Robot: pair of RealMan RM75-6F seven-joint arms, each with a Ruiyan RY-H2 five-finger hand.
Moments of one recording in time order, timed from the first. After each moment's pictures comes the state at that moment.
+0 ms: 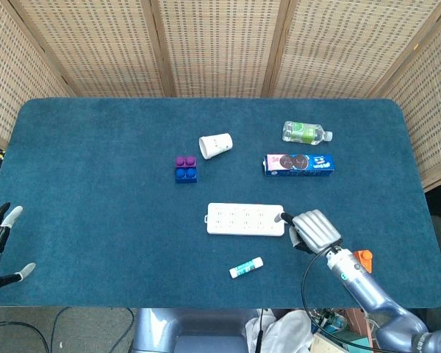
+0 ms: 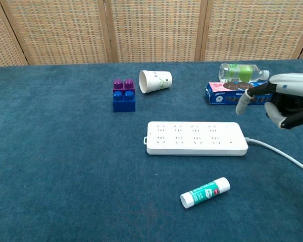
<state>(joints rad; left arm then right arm) -0.03 -1.01 -0.03 -1.82 1.53 1.53 0.14 0.53 -1.23 0.15 -1.72 -1.39 0.87 -0.13</state>
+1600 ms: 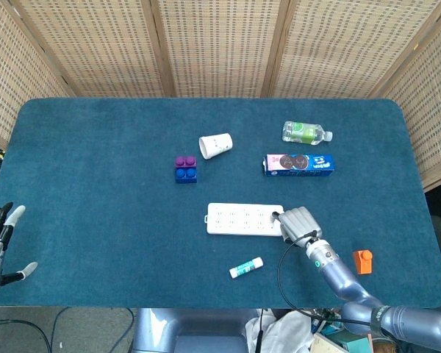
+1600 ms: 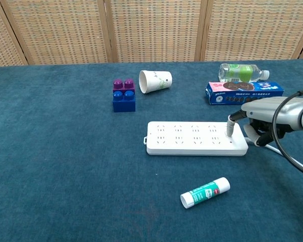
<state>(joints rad) -0.04 -1.02 -0.03 -1.83 1.50 1.51 0.18 0.71 -1.41 0.08 -1.59 -0.97 0.85 -0.51</state>
